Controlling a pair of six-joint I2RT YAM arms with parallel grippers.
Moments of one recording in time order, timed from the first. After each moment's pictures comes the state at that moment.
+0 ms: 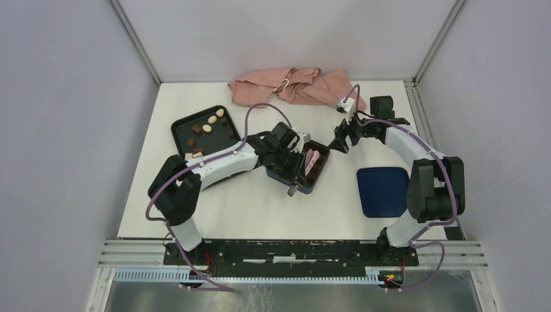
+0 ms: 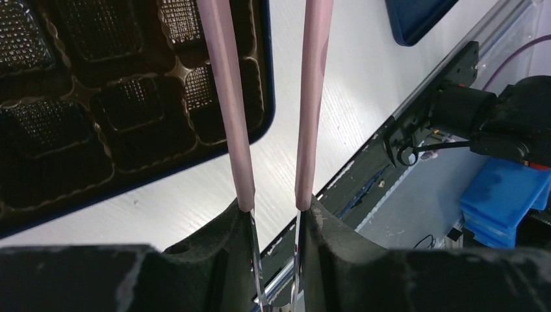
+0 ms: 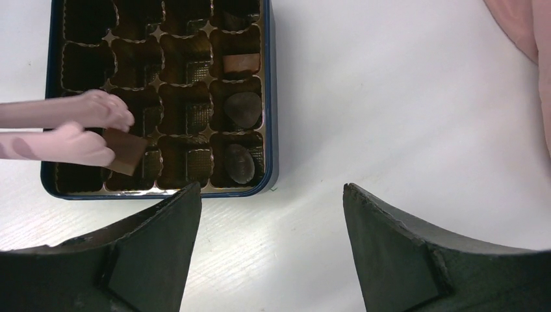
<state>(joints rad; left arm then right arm) -0.81 1.70 1.23 -0.50 0.44 -0.49 0.08 1.64 1.12 -0.38 -0.81 -0.65</state>
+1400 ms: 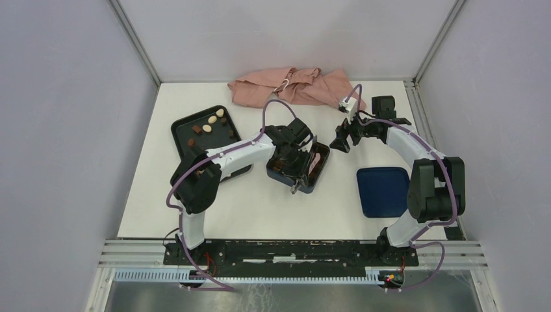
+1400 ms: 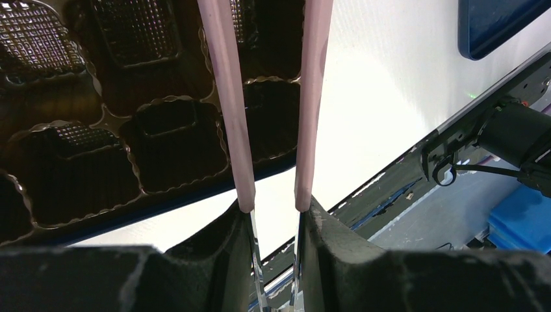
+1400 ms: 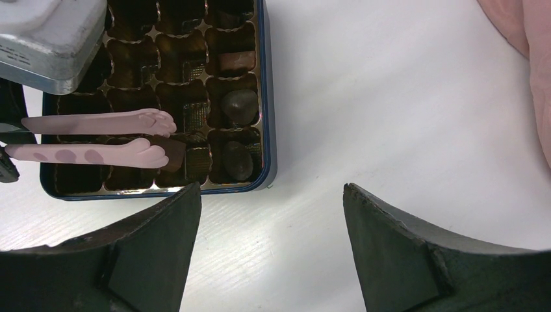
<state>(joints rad) -0.84 1.92 1.49 -0.74 0.34 -0.46 0.06 1.64 1.12 -0.38 -0.81 -0.64</state>
